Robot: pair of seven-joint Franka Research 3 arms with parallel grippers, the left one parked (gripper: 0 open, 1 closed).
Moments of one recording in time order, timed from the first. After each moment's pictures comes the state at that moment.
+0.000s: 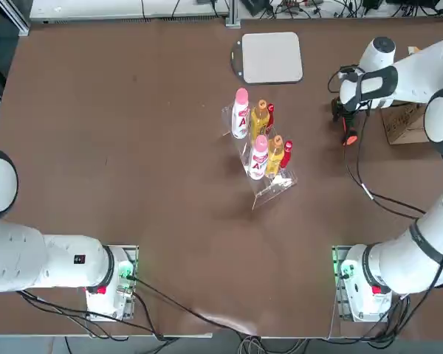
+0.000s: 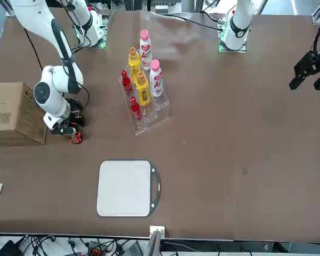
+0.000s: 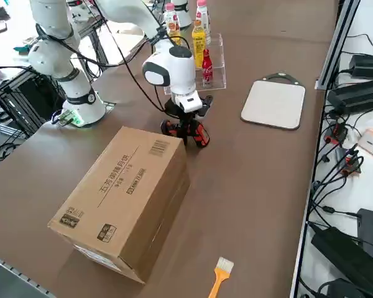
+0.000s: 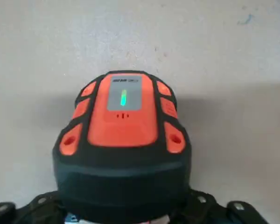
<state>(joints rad) 0.25 0.37 -0.22 -2.29 0.03 2.63 -0.05</state>
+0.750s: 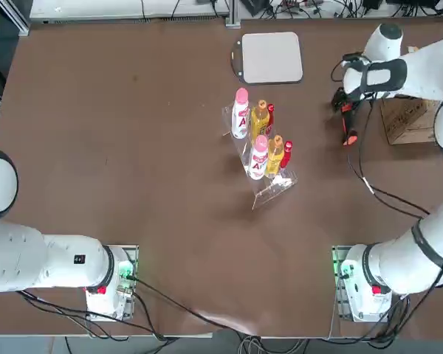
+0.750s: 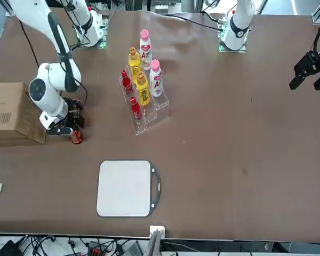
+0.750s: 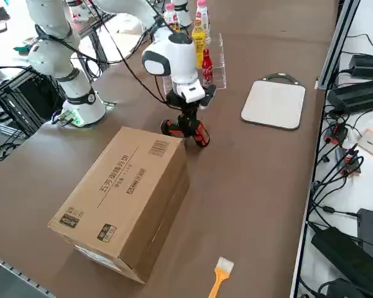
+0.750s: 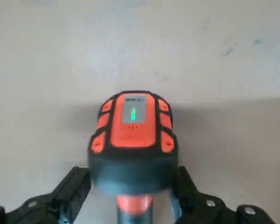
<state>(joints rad) 0.25 0.25 -0.22 -2.26 0.03 2.52 -0.05</state>
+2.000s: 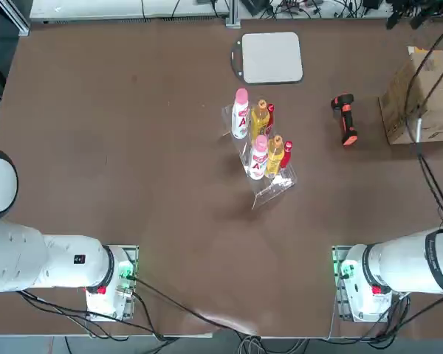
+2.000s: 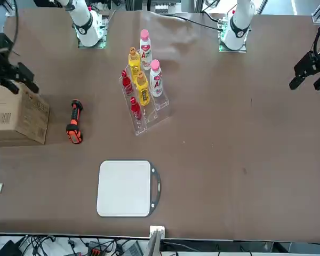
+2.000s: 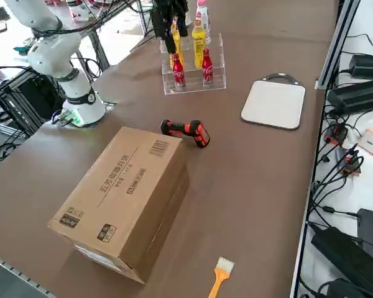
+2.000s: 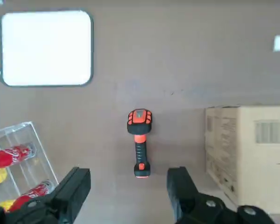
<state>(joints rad) 0.20 -0.14 -0.24 -1.79 0.02 1.79 -0.05</state>
